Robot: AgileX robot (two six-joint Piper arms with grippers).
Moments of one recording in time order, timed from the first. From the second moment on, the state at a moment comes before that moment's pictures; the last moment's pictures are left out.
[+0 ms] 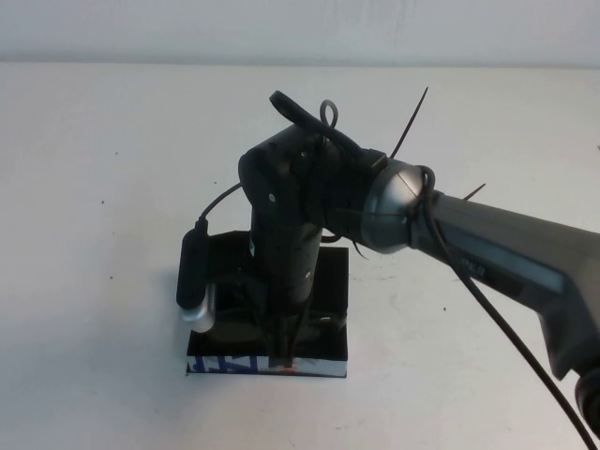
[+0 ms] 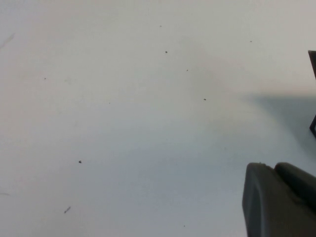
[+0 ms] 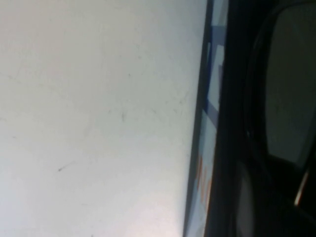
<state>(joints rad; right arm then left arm) 0.84 2.14 -1.87 0.09 1.22 -0.83 -0.15 -0.01 0.03 0.05 0.38 -0.10</state>
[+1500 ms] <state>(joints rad) 0.83 2.18 -1.87 0.11 1.22 -0.83 -0.15 -0.01 0.03 0.05 0.38 -0.10</state>
